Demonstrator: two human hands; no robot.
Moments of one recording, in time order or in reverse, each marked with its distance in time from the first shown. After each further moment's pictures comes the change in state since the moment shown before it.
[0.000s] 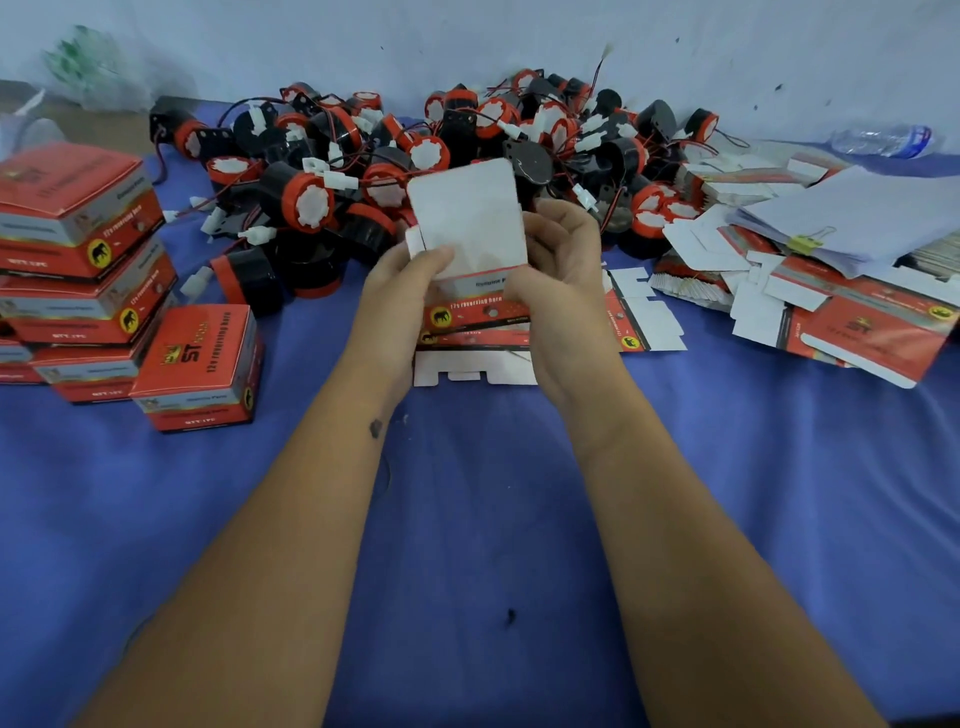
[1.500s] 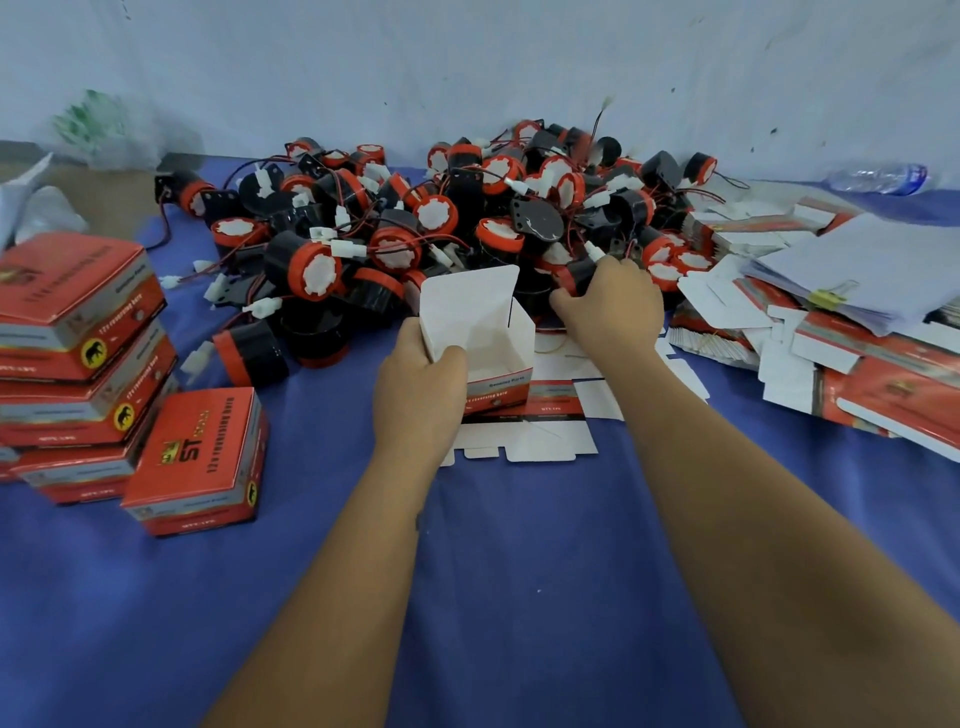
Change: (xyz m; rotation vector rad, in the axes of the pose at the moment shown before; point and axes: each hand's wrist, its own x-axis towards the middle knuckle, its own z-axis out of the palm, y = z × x) left_hand 0.017 -0.019 0.001 0.517 0.152 0.070; right_hand 0.124 0.026 -0.052 -1.501 0.276 -0.117
